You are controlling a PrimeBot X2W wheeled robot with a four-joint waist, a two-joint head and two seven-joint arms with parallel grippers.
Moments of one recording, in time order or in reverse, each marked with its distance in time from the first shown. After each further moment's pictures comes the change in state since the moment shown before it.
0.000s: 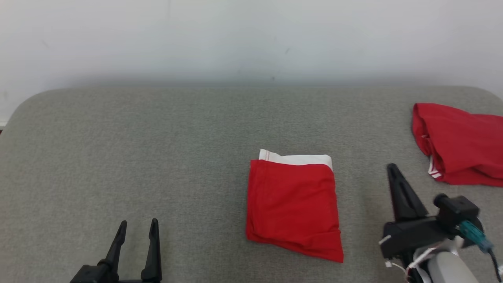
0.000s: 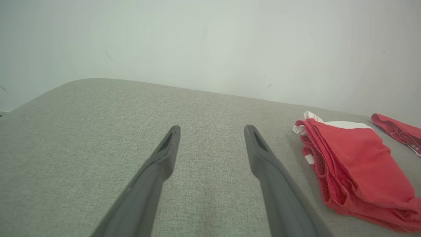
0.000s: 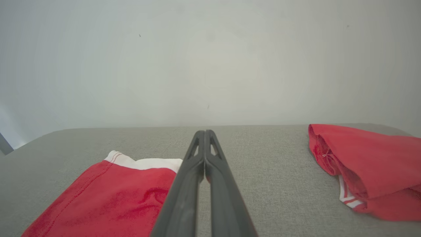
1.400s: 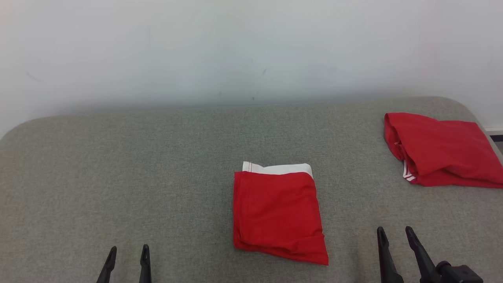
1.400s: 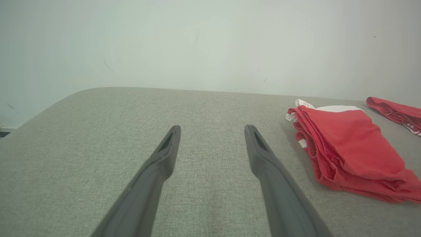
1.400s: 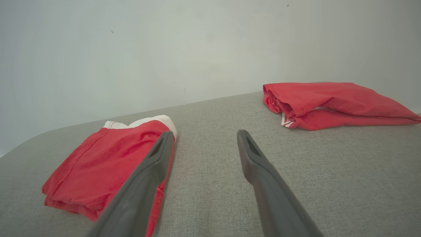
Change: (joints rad) left arm 0.114 0.001 0.050 -0.047 0.088 0.000 0.000; right arm 0.343 0.119 -0.115 -0.193 -0.052 0.000 0.000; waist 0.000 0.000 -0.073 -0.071
